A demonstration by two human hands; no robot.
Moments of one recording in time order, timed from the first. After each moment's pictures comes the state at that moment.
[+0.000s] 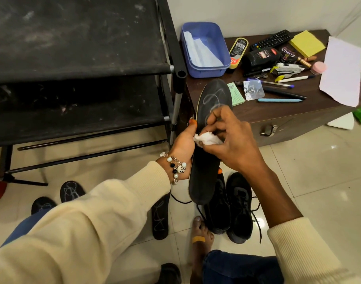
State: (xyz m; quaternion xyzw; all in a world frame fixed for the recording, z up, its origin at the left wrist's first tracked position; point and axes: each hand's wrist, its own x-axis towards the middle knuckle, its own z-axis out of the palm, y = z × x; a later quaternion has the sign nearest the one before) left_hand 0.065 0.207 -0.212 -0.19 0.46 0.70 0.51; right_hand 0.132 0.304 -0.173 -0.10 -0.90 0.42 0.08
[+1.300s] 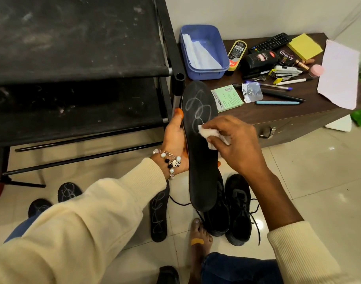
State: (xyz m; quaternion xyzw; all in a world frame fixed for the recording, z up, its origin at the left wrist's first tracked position) left_hand 0.047 0.201 -0.218 -0.14 0.33 0.75 0.56; right_hand 0.134 0.311 -0.167 -0.10 -0.95 0.28 0.09
